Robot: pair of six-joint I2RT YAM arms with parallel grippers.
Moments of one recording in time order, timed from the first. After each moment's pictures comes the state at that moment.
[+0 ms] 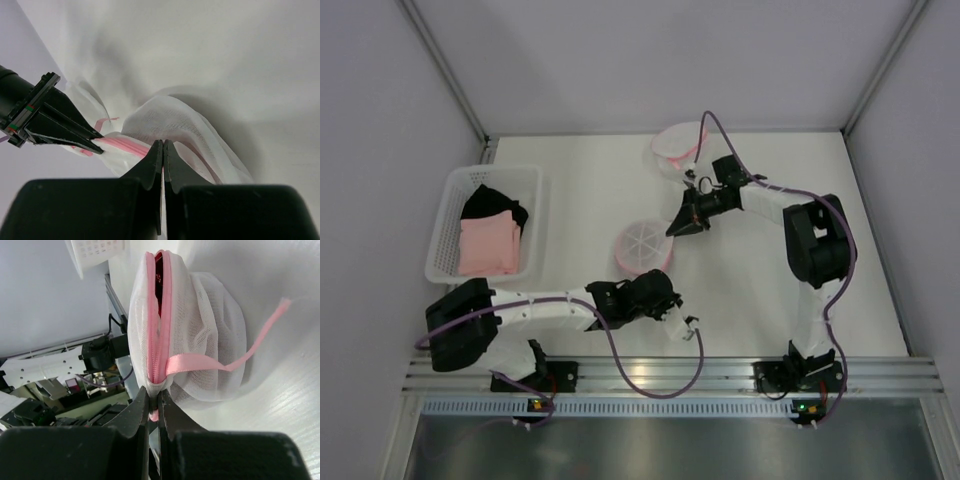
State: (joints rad) left arm -1.19 1.40 0.73 -0.08 -0.23 1.26; right arm 0.35 2.01 1.37 -0.41 -1.05 0.50
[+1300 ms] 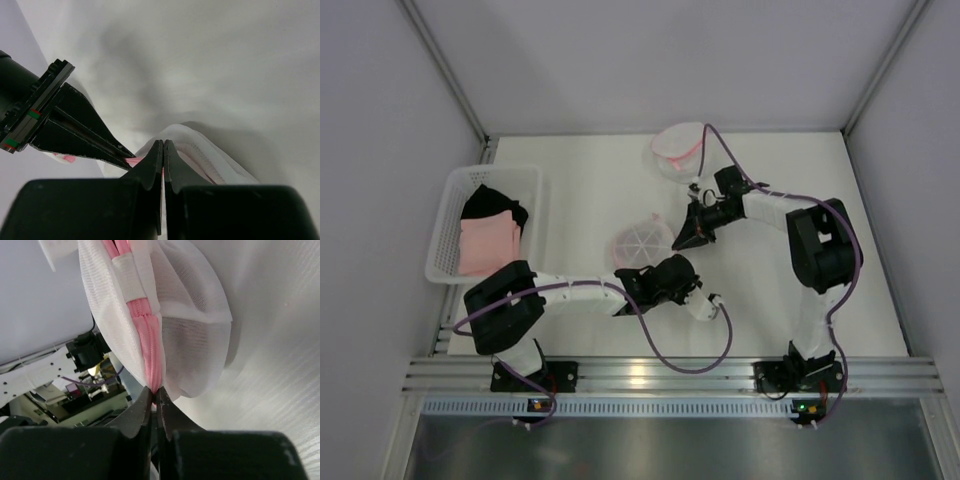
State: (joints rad) left arm -1.14 1.64 0.89 0.00 -0.23 1.13; right arm 0.36 1.95 1.26 -0.47 -0.99 0.47
